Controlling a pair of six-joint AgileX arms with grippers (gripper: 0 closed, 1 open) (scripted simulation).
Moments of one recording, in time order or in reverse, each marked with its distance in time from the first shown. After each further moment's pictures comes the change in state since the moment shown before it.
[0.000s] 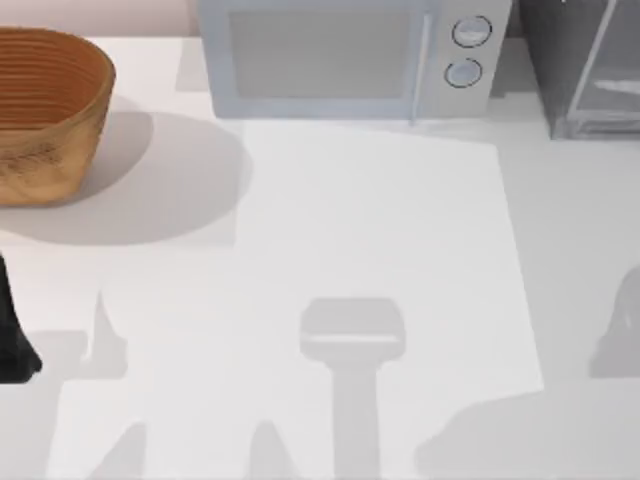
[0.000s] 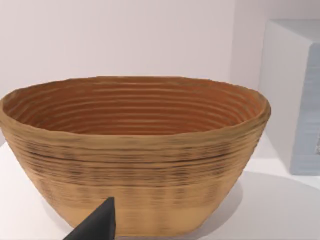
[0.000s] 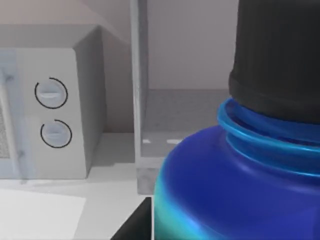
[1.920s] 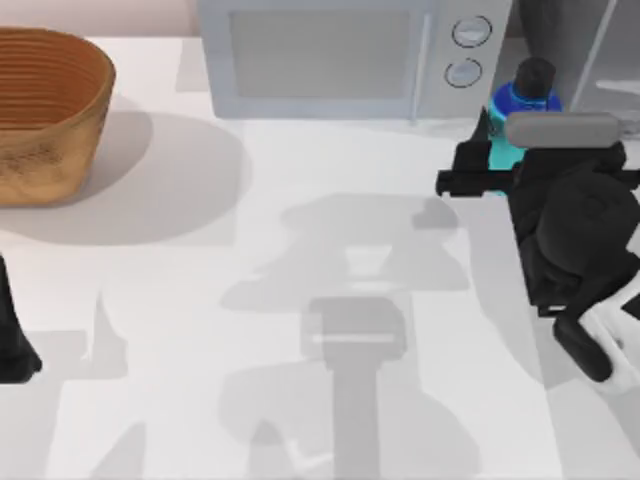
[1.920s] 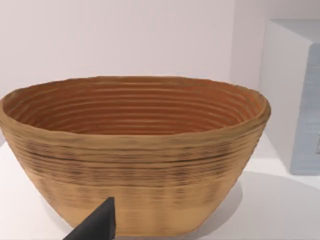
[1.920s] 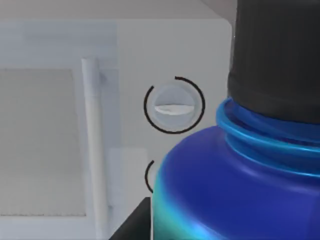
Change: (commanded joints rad) left arm 0.000 0.000 0.000 0.000 0.000 0.000; right arm 0.473 1.987 0.642 1.326 0.498 0.014
